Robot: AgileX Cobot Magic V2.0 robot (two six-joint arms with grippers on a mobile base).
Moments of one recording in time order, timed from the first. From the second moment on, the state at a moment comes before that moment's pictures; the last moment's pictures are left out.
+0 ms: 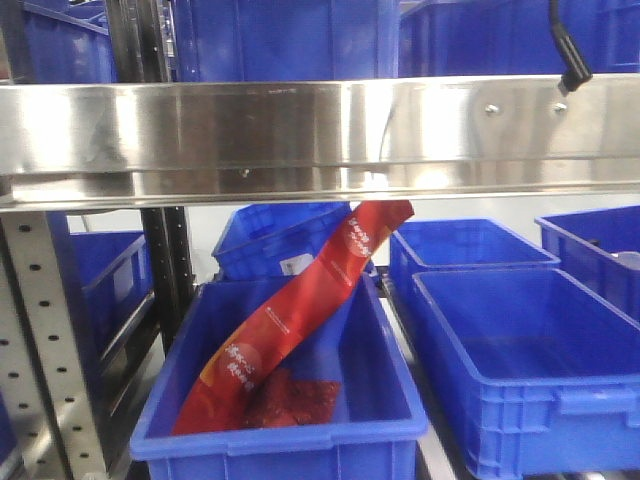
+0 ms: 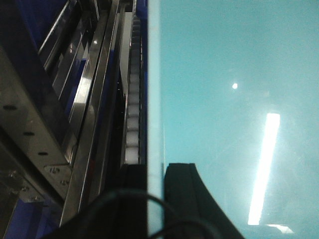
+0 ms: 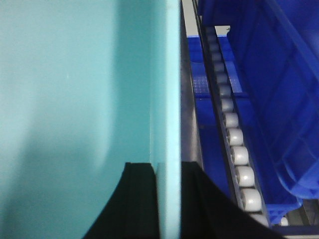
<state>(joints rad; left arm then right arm) -0.59 1.52 -1.87 0.53 1.06 -0.57 0.57 1.69 -2.13 -0.34 1.23 0.41</state>
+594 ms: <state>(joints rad) -0.59 1.52 -1.87 0.53 1.06 -0.57 0.57 1.69 -2.13 -0.34 1.23 0.41</state>
